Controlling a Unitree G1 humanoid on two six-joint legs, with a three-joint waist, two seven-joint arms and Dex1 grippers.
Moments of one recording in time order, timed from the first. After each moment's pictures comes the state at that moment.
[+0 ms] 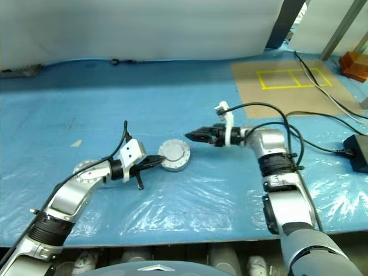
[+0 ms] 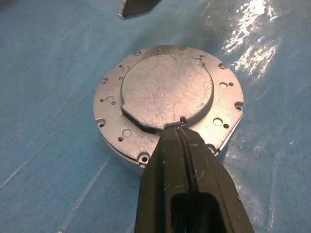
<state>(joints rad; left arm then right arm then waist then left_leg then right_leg) -0.21 0.53 -0.19 -0.14 -0.17 0.26 -0.83 -0.79 -0.43 0.04 0.55 0.40 0.98 1.13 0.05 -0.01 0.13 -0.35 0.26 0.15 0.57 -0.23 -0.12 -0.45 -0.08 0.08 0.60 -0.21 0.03</state>
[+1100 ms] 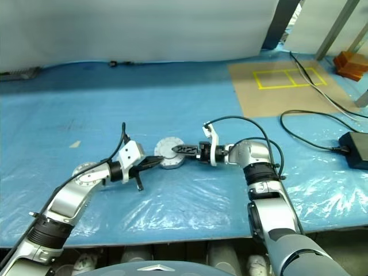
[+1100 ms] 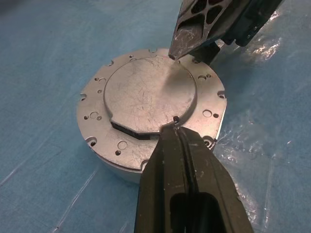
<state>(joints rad) -0.19 0.52 -0.19 -0.14 -0.17 0.24 -0.81 -0.73 -0.24 -0.03 0.58 0.51 1.13 0.96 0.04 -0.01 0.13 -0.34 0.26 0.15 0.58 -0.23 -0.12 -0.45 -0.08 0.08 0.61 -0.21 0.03</state>
